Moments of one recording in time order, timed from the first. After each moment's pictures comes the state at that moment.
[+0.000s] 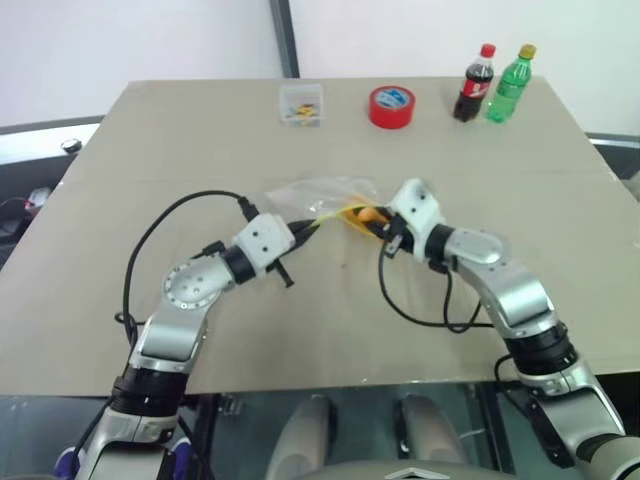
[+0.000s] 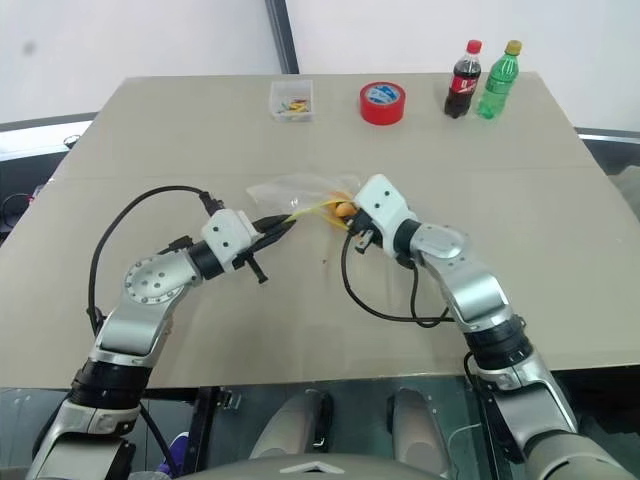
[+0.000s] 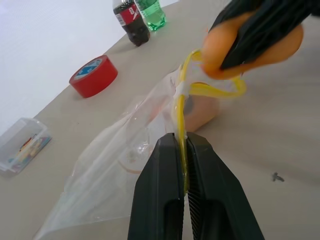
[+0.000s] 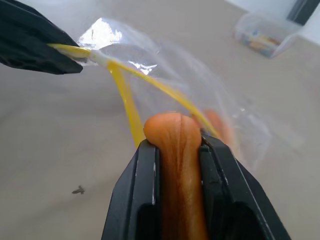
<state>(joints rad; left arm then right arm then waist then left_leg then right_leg) -0.26 0.58 -0.05 -0.14 -0.08 -0.03 -0.74 -0.57 -0.31 0.30 -0.12 0.10 0.54 0.59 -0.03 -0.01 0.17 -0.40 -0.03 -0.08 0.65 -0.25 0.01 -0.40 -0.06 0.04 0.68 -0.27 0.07</state>
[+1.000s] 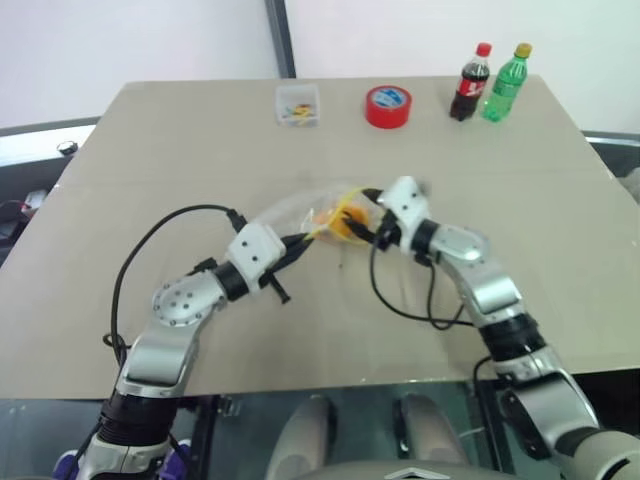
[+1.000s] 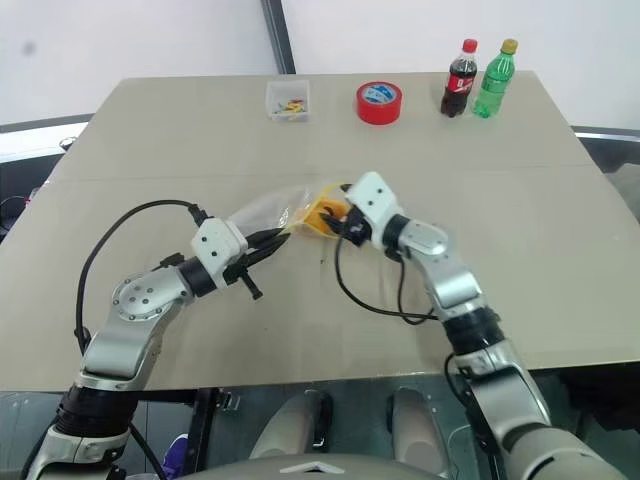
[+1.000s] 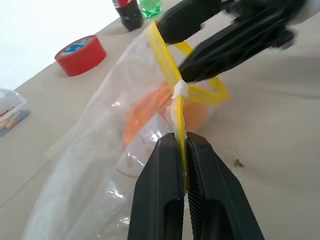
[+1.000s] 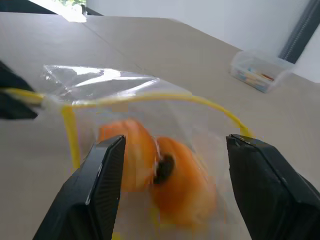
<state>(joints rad) -0.18 0.57 0.00 -0.26 -0.17 0.15 -0.71 -0.54 -0.28 0.22 -0.01 0.09 0.27 0.65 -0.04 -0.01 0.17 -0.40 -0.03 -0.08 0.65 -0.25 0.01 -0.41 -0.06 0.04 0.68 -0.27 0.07</state>
